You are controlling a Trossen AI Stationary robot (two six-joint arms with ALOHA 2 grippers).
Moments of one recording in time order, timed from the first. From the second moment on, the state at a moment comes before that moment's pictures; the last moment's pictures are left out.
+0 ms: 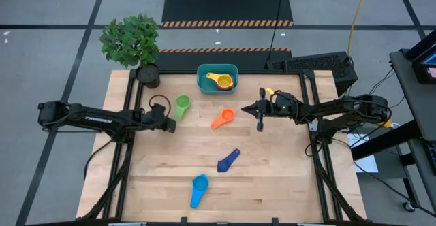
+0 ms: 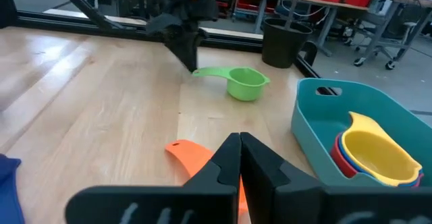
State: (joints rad) left arm 0.14 0.97 0.18 -0.09 -0.25 -0.94; right arm -0.33 1.33 0.32 0.79 -0.19 -0.19
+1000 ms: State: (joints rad) left arm 0.16 0.97 0.18 0.03 -0.27 -0.94; right arm -0.33 1.33 0.32 0.79 -0.19 -0.17
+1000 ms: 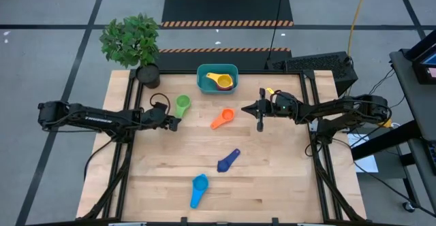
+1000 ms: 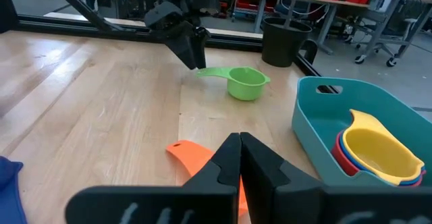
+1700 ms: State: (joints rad) left arm 0.24 1.10 0.02 0.44 -0.16 -0.89; right arm -0.33 1.33 0.32 0.79 -0.19 -0.17
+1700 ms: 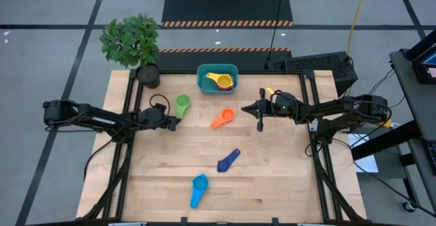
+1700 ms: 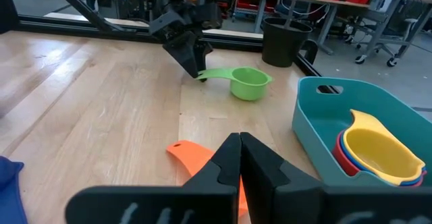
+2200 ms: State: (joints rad) left arm 0.26 1.10 0.02 0.55 -0.19 -0.86; right arm -0.33 1.33 0.32 0.79 -0.19 -0.17
